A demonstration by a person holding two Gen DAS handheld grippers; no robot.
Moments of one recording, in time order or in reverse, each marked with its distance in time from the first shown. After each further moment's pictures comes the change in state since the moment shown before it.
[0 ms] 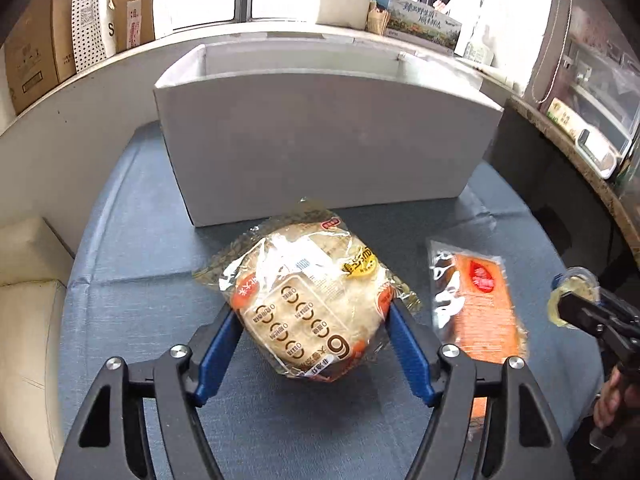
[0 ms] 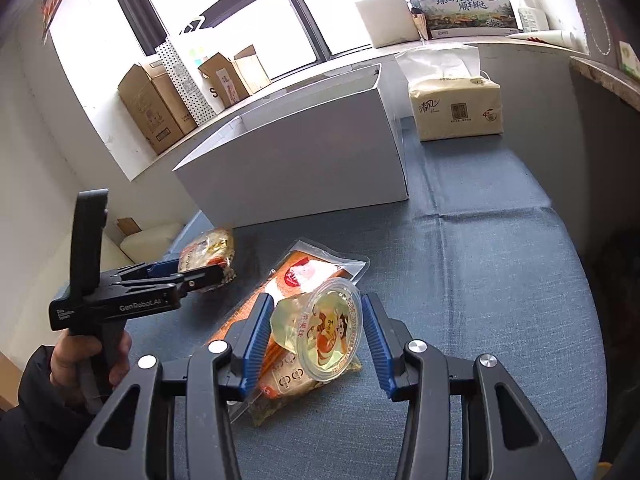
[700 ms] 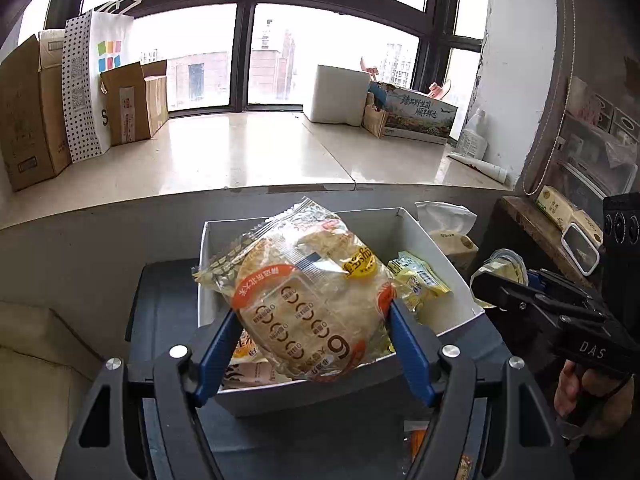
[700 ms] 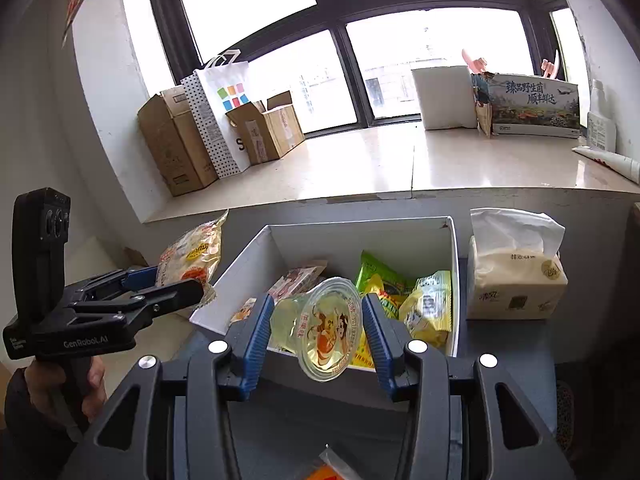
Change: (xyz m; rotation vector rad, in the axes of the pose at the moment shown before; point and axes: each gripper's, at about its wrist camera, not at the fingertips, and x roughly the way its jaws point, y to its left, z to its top) left arm -0.046 0.006 0.173 0.021 -0.175 -0.017; right arm 0.040 0.048 0.190 -0.138 -0.105 0.018
